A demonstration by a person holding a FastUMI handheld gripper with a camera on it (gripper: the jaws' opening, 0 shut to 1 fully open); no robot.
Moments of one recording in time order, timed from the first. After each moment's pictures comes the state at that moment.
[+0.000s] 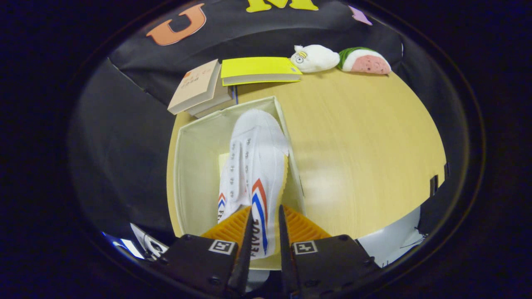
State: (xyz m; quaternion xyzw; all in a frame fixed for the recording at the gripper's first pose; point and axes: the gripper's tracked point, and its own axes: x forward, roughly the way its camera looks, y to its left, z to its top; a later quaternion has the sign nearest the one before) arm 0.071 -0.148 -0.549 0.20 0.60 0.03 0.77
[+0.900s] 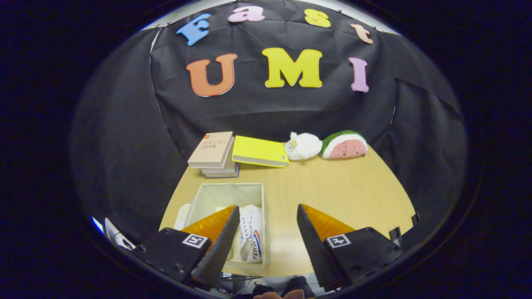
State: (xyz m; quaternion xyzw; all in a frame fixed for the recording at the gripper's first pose) arm 0.059 -0.268 -0.382 0.10 0.33 -0.01 0.94
